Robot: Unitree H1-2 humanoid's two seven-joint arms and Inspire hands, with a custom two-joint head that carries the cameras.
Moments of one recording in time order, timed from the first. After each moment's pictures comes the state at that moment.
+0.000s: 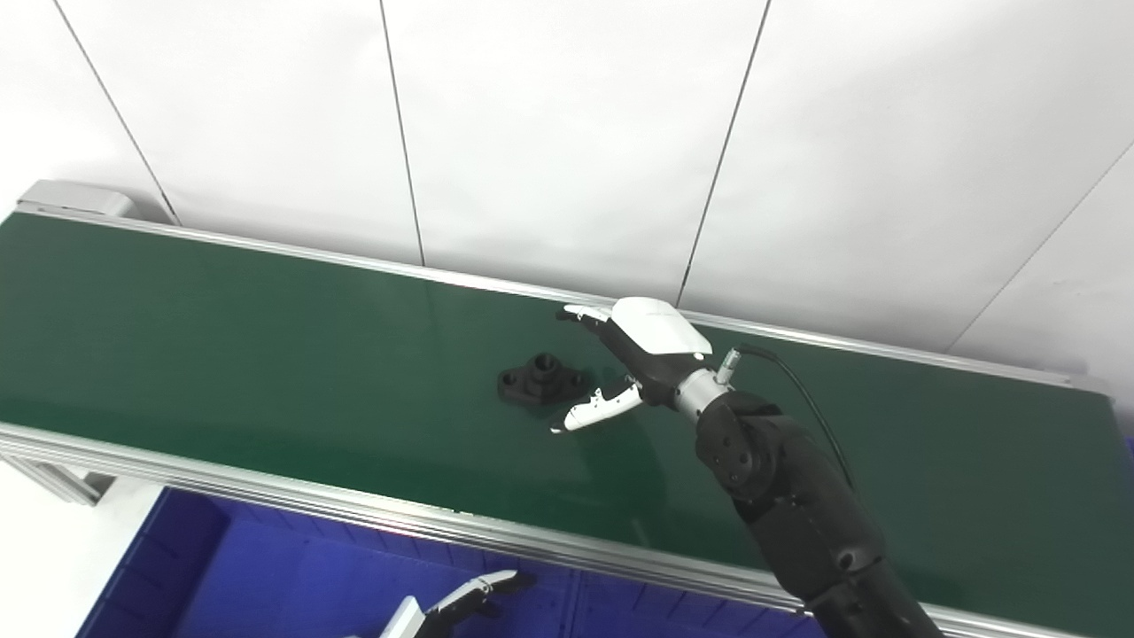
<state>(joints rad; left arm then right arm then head) 0.30 0.46 -0.90 0.15 0.27 -0.44 0.82 -0.64 -0.03 0.61 0.44 -0.79 0.05 0.27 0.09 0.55</state>
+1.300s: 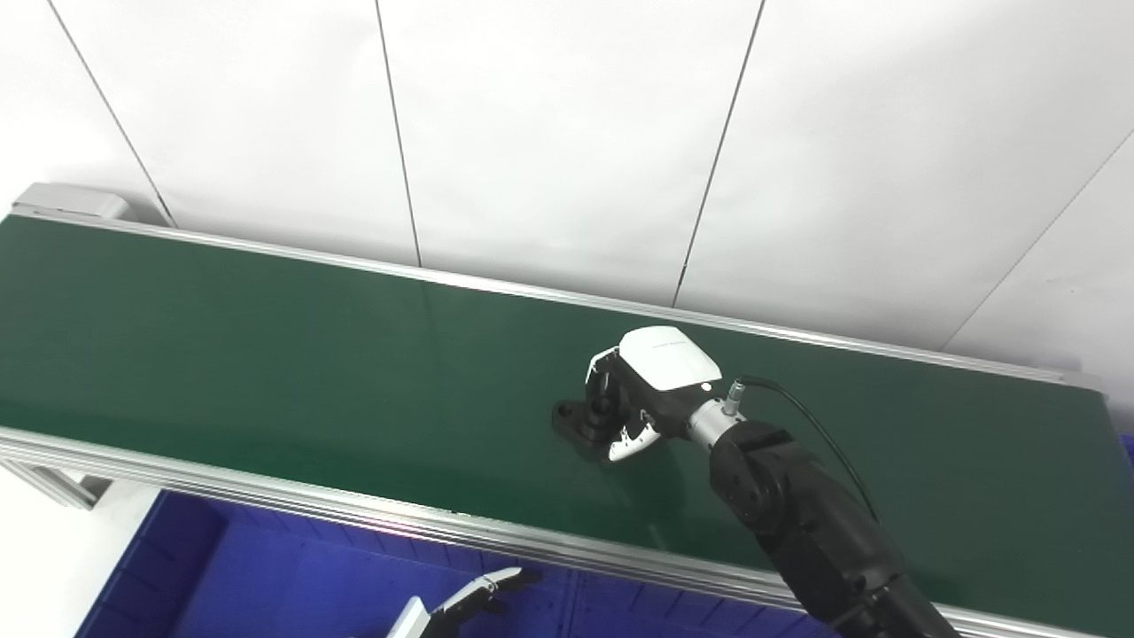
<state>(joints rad) 0.30 0.44 -0.90 0.13 0.27 -0.44 0.83 -0.61 -0.13 0.74 0.46 -0.87 -0.01 0.16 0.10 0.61</state>
